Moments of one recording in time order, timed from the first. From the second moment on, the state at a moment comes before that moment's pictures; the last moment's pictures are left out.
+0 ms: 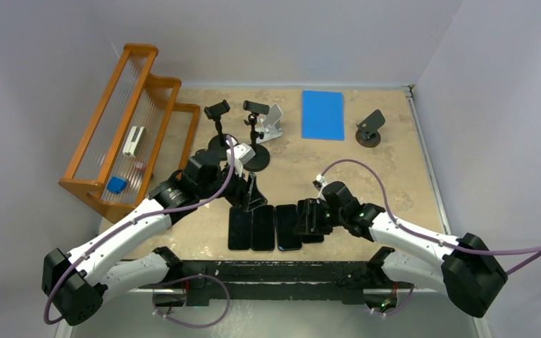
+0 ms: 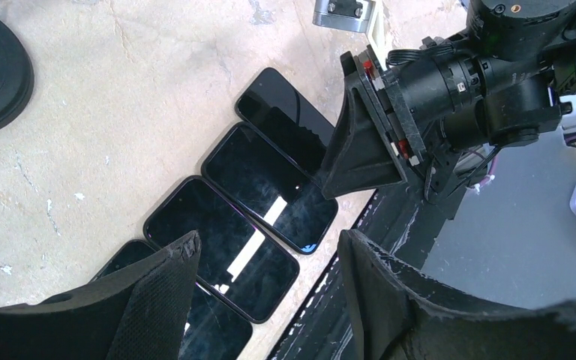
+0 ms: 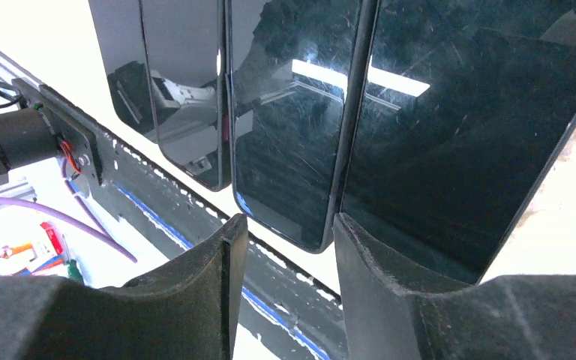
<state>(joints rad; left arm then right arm) -0.70 0.99 0.81 -0.33 0.39 -0.30 0.74 1.06 0.42 -0.23 -0.31 0.80</state>
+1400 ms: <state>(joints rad) -0.69 1.00 0.81 -0.33 0.39 -0.30 0.84 1.13 0.35 -0.13 -0.37 0.92</state>
